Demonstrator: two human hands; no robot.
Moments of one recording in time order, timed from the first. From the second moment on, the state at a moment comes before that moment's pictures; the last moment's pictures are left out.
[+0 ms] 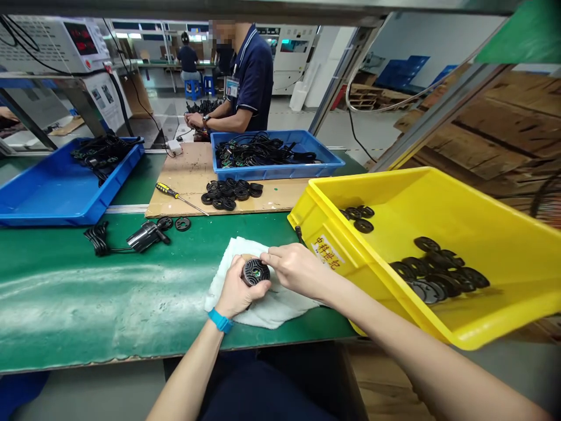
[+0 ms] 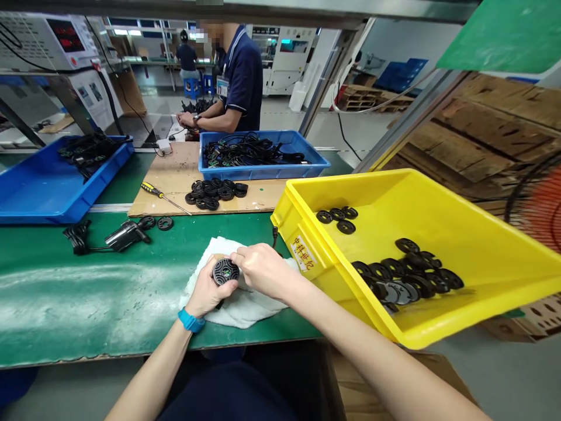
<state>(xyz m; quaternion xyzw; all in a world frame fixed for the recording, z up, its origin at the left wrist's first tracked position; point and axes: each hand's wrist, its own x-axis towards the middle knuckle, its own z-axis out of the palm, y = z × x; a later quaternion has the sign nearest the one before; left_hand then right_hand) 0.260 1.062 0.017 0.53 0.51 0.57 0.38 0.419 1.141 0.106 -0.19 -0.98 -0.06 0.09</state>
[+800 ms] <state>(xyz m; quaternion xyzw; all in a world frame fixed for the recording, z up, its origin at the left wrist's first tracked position) 0.256 1.052 0.024 0.56 0.48 0.55 0.39 0.374 1.044 0.024 -0.45 -0.50 0.49 0.55</state>
